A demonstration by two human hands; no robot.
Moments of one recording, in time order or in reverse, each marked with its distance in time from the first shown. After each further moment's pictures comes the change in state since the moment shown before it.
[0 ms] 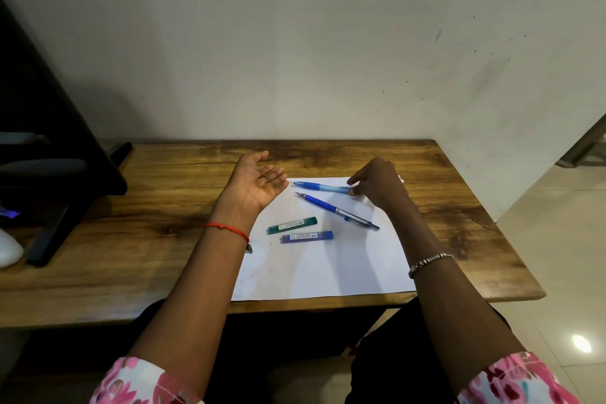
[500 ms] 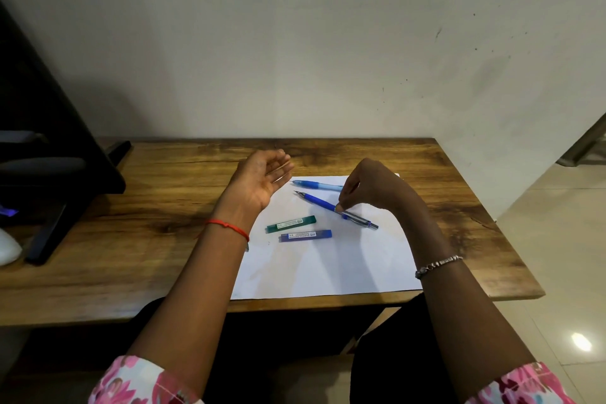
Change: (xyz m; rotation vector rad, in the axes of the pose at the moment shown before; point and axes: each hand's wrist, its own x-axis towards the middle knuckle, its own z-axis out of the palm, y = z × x) left_hand 0.006 -0.004 0.002 0.176 -0.069 0.136; right_hand -0.018 -0.011 -0.014 -0.070 -0.271 -0.183
